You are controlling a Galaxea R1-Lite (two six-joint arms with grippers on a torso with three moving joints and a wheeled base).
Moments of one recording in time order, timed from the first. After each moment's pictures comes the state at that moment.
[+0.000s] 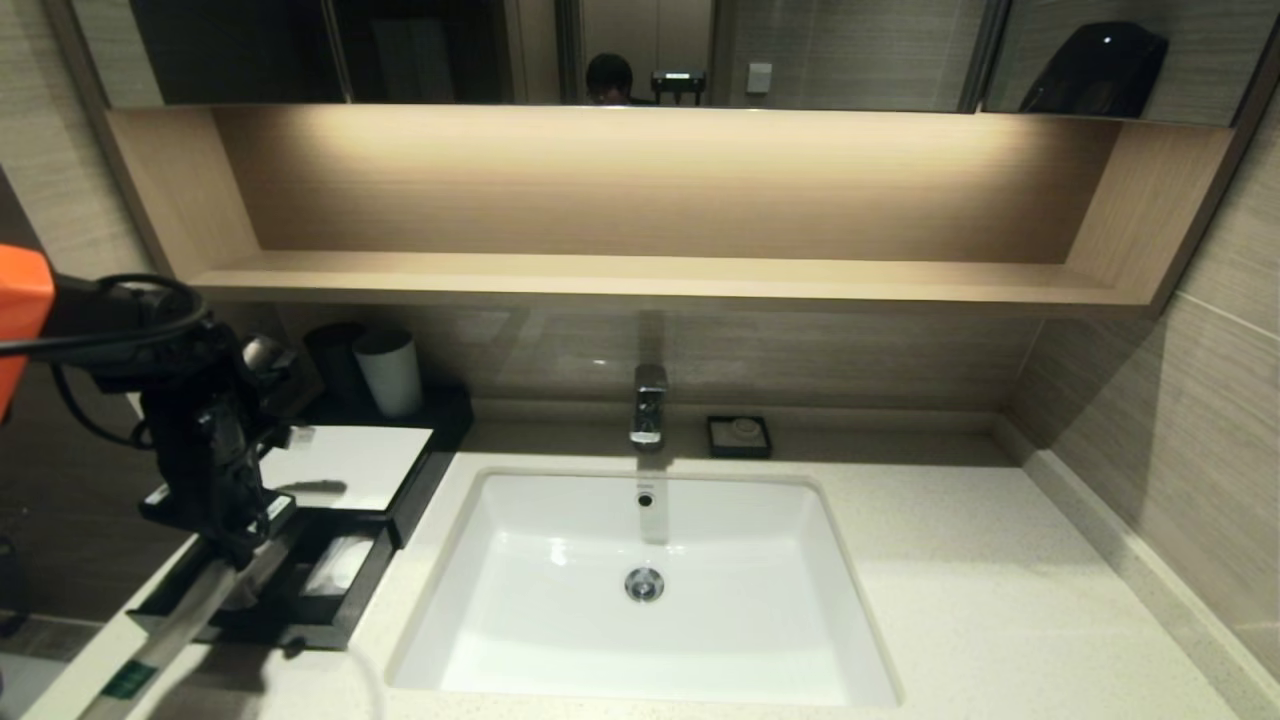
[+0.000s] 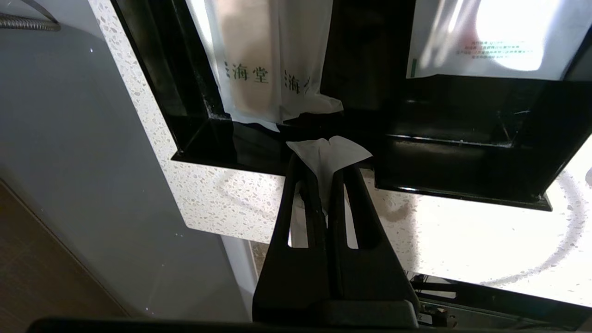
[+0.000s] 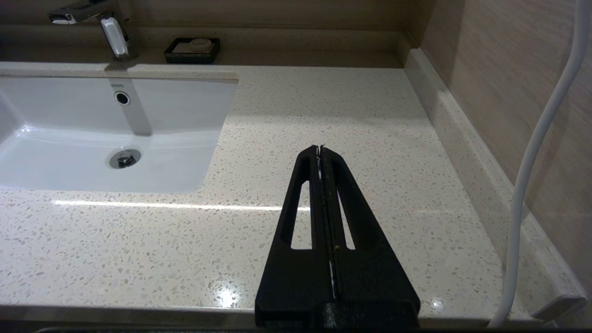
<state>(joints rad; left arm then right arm) 0.13 2.14 -1.60 0.96 0.20 0.25 0.00 0.00 0.00 0.01 -0.01 -0.01</state>
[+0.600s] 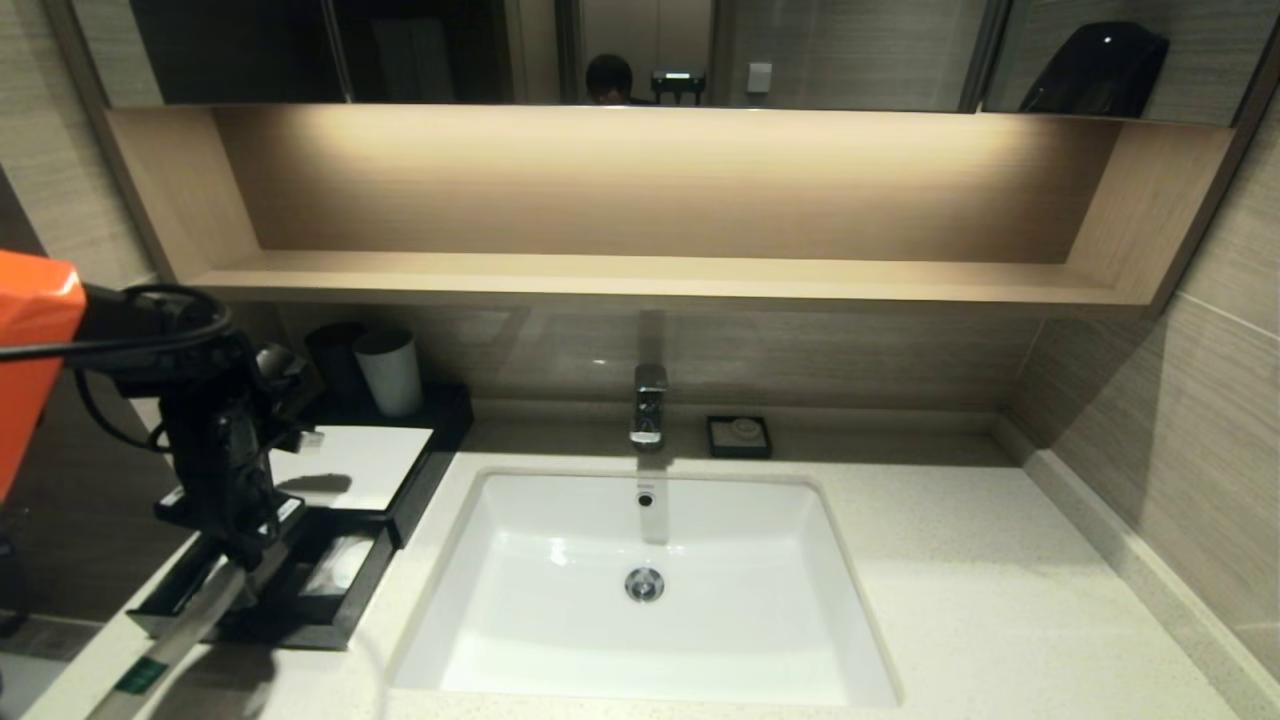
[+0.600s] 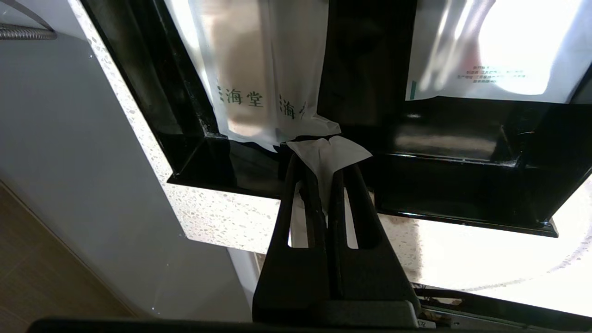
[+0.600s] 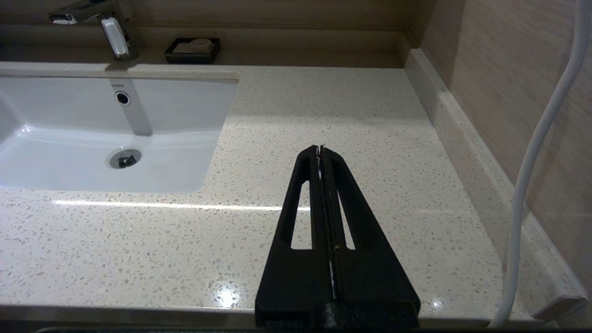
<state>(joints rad) 0.12 2.19 -1.63 0.96 0.20 0.27 0.00 0.00 0.00 0.01 -0.01 -0.01</state>
